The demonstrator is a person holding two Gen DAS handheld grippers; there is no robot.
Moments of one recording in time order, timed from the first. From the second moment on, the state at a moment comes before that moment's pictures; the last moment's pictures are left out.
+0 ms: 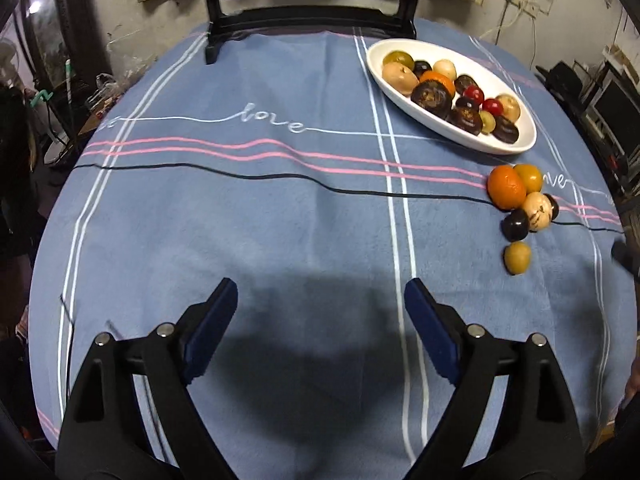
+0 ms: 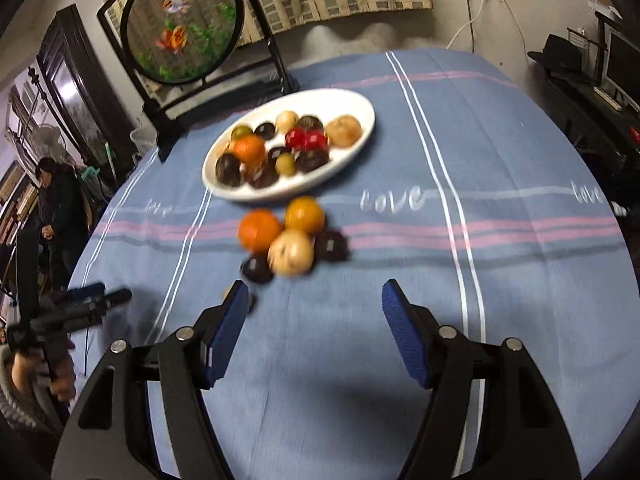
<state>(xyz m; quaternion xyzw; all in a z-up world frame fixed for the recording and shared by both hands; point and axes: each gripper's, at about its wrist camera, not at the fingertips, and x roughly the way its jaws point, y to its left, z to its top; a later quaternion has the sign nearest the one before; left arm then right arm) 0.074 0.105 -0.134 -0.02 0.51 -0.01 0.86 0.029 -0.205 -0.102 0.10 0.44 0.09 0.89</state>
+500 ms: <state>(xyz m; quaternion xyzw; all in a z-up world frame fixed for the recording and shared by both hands) 0.010 0.137 -0.103 -0.08 0.49 0.09 0.86 0.033 -0.150 -0.074 0.00 0.42 0.22 0.88</state>
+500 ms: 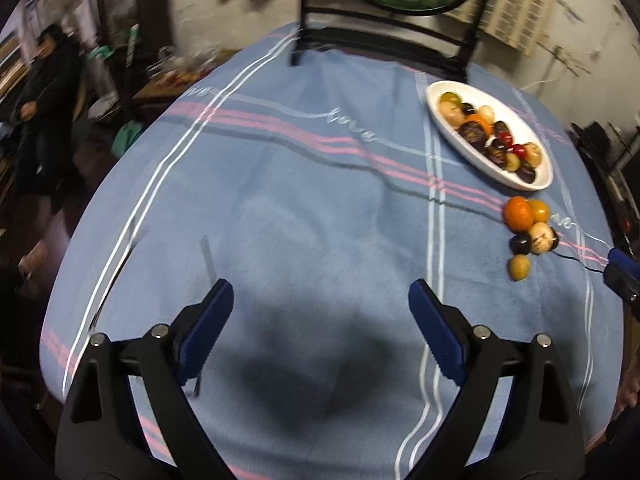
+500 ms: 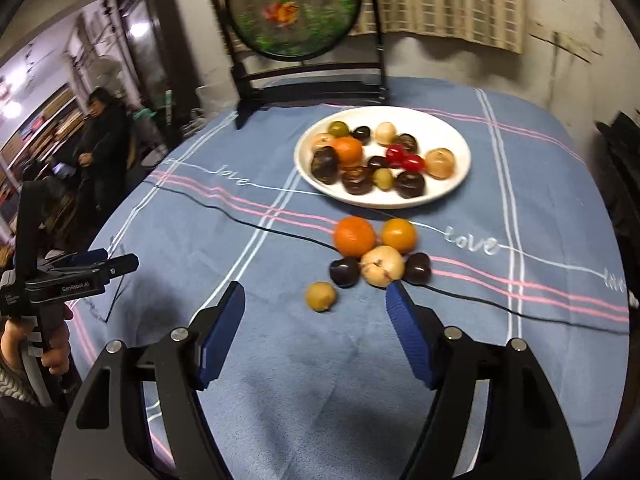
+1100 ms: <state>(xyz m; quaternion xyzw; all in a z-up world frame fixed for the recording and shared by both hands) -0.025 0.101 -0.081 -0.07 0.50 0.14 0.85 0.040 -0.202 -0.090 0.11 0.43 0.26 0.86</state>
